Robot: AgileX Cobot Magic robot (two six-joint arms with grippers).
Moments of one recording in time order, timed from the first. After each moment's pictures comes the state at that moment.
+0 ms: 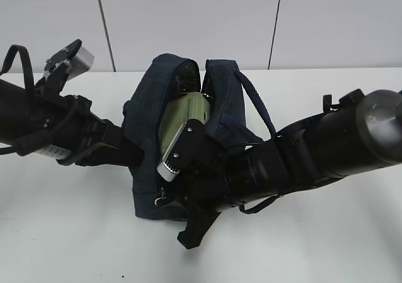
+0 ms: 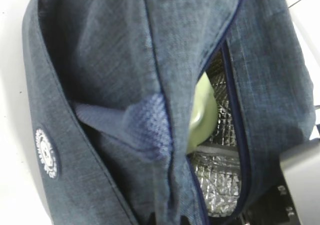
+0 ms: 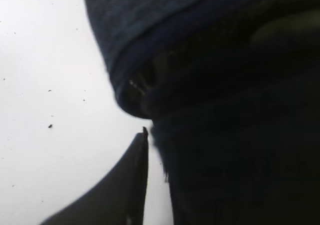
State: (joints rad) left arm -0.31 1.53 -0.82 -1.11 0.71 0.96; right arm 0.58 1.94 -0.93 1.79 0.51 -2.26
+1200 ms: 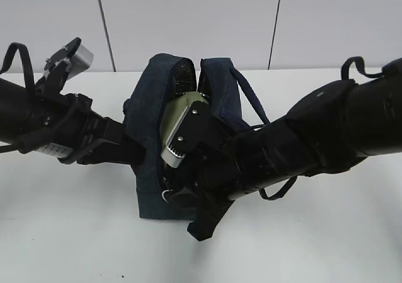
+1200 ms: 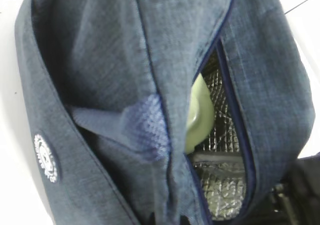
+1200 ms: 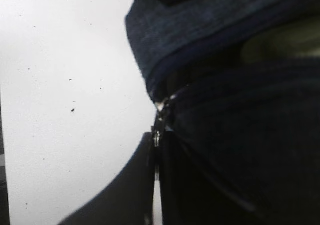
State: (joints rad) left arm -0.31 1.53 -0.82 -1.14 0.71 0.96; right arm 0.58 1.80 -0.94 1.40 0.48 -1.86
